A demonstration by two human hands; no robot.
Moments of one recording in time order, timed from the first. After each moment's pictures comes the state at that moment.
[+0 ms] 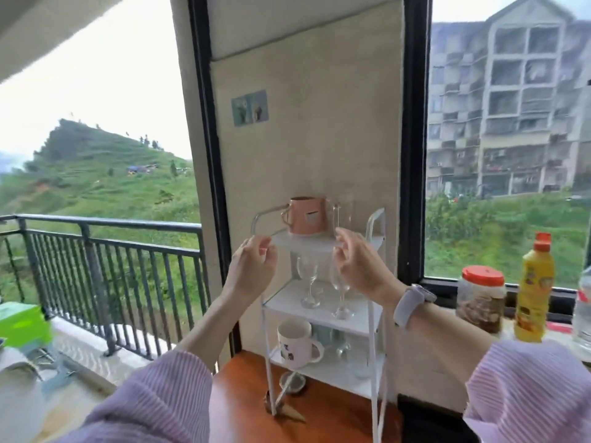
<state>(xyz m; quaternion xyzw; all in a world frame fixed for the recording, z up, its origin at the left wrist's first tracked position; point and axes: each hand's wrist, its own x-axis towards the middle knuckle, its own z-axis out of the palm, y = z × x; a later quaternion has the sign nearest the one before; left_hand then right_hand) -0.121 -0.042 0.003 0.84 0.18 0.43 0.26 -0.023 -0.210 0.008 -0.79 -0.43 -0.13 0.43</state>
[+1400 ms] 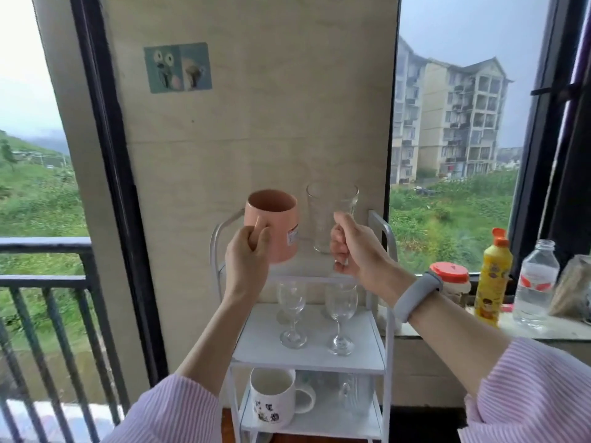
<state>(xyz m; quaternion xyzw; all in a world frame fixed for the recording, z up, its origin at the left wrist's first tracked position) 0.020 0.055 0.008 0.73 0.01 0.45 0.52 0.055 -0.109 0.037 -0.67 -0.19 0.03 0.72</state>
